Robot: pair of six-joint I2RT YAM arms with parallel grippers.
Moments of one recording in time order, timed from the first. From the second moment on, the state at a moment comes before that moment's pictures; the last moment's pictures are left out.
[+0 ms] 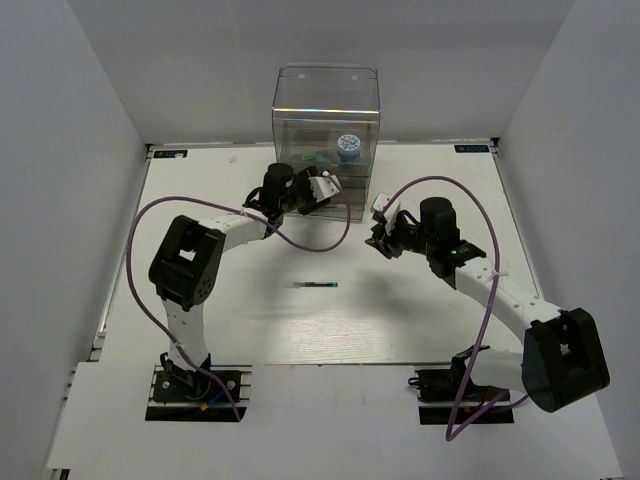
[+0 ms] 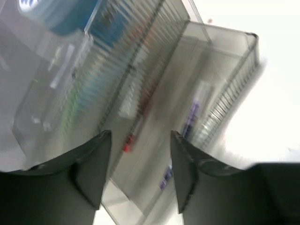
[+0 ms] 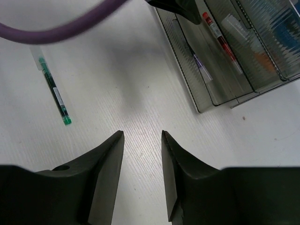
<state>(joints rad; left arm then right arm) -0.48 1.96 1.25 0.37 0.33 0.76 0.42 1.23 0.73 0.05 -0.55 -0.50</state>
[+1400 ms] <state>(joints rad) -0.47 0.94 0.63 -0.04 -0.06 0.05 0.59 1.48 0.74 -0.08 -0.69 -0.67</state>
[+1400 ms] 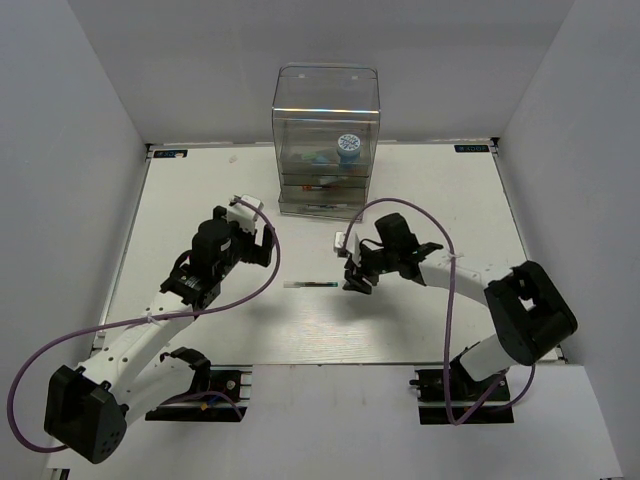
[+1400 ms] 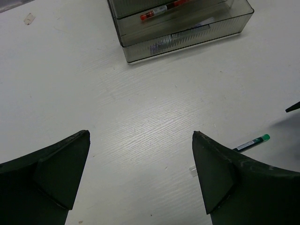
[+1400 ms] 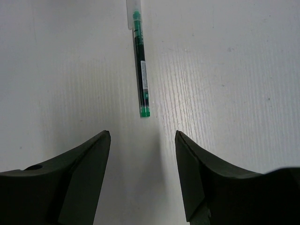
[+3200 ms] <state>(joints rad) -0.47 0.90 0.63 -0.07 -0.23 0.04 0.78 1.75 0.94 -0.07 -0.39 -0.73</state>
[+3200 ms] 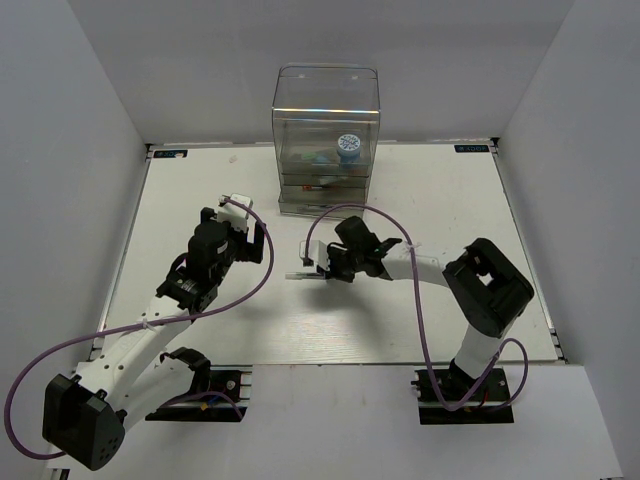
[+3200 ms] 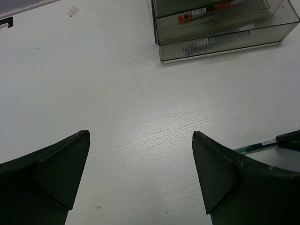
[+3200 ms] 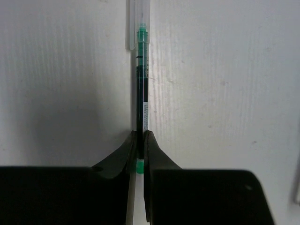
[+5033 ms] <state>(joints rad) -0.47 0.91 0.63 -0.07 -0.22 0.04 0.59 1.82 1.36 -0.15 -0.32 -0.91</state>
